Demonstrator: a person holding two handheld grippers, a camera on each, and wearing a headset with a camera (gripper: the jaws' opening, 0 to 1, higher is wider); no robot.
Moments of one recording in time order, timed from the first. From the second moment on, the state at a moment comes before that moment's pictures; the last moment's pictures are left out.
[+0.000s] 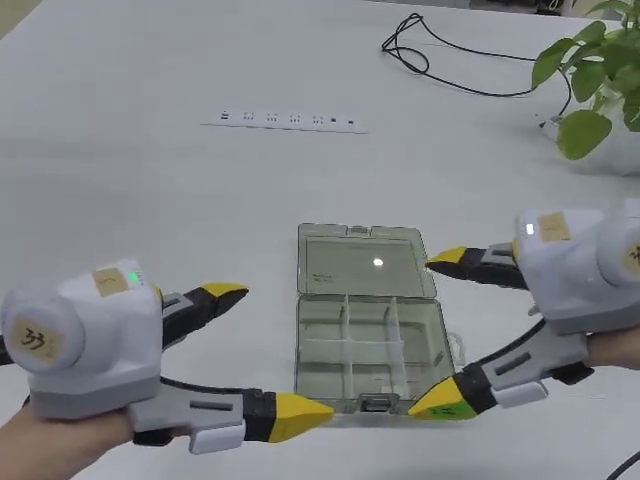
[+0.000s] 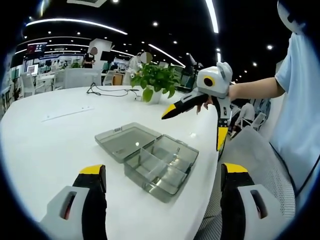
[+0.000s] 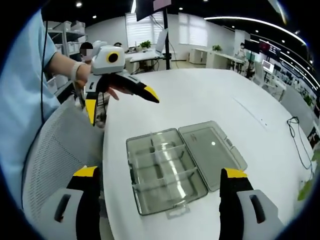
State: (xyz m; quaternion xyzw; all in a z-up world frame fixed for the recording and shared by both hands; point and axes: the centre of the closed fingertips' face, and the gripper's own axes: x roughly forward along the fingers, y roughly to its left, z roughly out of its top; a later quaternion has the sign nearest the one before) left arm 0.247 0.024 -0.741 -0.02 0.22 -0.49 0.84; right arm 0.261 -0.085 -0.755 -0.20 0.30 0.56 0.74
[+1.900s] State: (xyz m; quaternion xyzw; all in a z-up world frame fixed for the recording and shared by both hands) left arm 0.253 0.031 -0.739 -0.04 0.21 -0.47 0.85; right arm 0.252 -0.293 -0.832 -0.31 0.51 0.42 0.68
